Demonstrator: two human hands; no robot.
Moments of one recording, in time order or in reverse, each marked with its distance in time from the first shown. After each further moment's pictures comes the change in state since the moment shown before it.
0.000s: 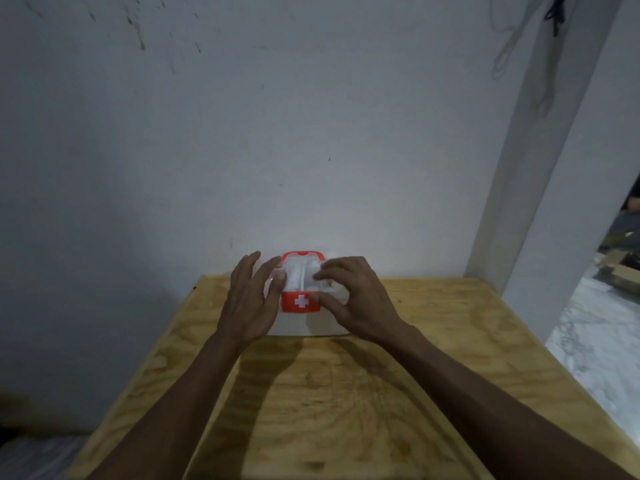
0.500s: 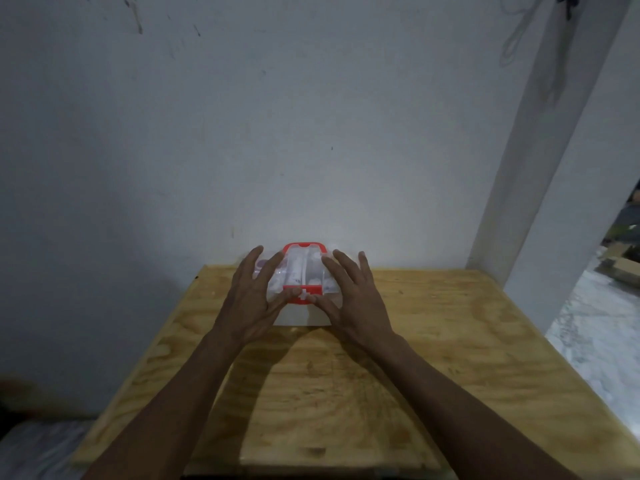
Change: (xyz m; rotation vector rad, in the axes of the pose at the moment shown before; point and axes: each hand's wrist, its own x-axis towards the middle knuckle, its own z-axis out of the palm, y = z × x) left_hand -0.008 -0.013 0.003 0.071 -0.082 0.067; right_hand -0.018 0.008 0.038 -0.107 -0.040 0.225
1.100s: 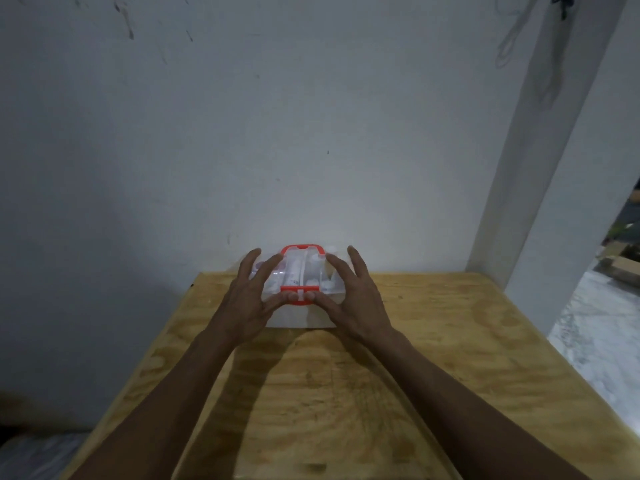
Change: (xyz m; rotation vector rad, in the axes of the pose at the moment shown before) left_hand 0.016 -0.003 -0.006 -0.055 -0.112 -0.015; right_hand 0.016 0.002 0.001 0.189 -0.009 0.141
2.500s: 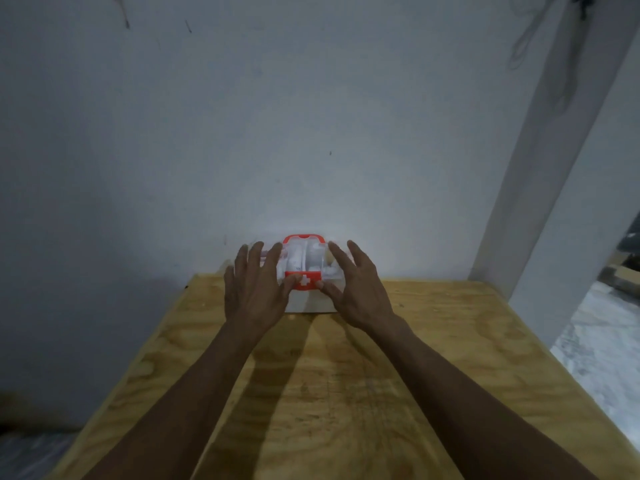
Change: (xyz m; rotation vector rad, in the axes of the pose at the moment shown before) left_hand 0.027 0.025 0.017 0.346 0.184 -0.128; right_hand 0.039 0.012 -0.006 -0.138 -0.072 -0.006
